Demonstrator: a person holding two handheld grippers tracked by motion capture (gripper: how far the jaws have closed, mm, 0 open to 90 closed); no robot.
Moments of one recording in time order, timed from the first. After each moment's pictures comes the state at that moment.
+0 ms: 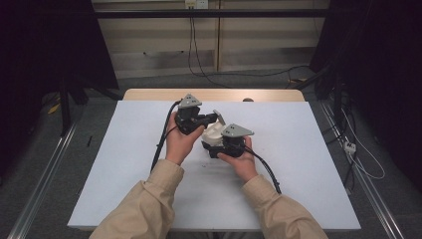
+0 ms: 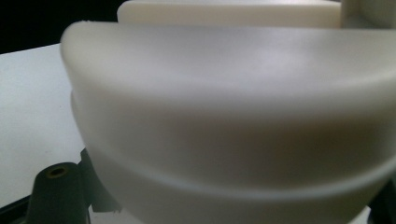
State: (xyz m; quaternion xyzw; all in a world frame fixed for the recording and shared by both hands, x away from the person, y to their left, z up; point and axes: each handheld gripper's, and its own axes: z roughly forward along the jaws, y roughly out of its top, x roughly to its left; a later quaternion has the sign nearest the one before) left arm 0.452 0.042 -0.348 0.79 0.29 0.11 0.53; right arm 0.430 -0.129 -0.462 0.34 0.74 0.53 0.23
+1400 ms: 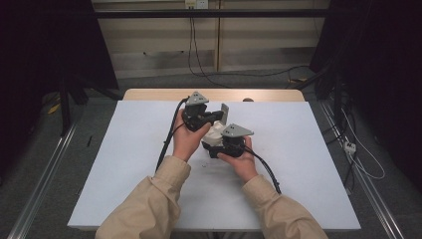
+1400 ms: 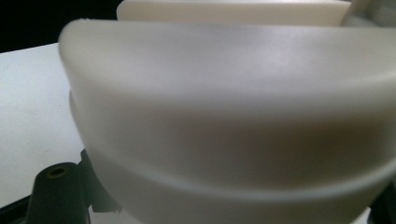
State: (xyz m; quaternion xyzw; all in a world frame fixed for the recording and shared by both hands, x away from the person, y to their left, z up) left arm 0.460 0.025 -0.350 0.79 0.29 0.11 0.53; right arm 0.430 -0.129 -0.463 0.34 0.74 0.52 0.23
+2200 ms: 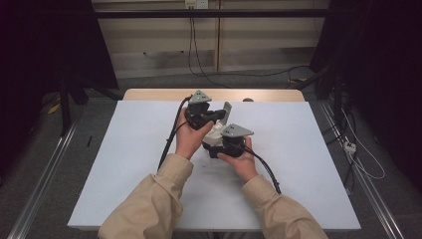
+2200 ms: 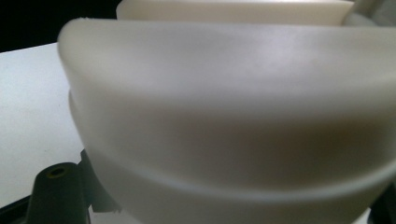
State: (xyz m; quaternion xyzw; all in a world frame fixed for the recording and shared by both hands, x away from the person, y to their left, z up) left arm 0.466 0.018 -0.352 0.79 0.29 0.11 0.53; right arm 0.430 -0.128 -0.463 0.34 0.74 0.52 0.23
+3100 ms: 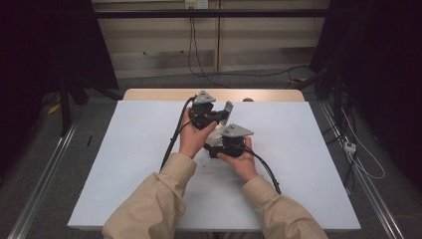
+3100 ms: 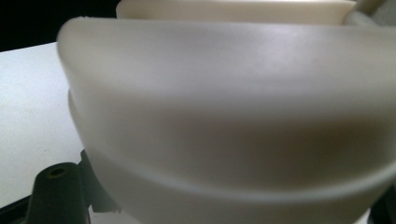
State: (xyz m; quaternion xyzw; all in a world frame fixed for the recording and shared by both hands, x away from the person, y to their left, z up) left arm 0.470 0.008 -0.358 0.80 0.28 0.10 0.52; right arm 0.430 -0.128 -0.463 0.34 0.75 0.52 0.23
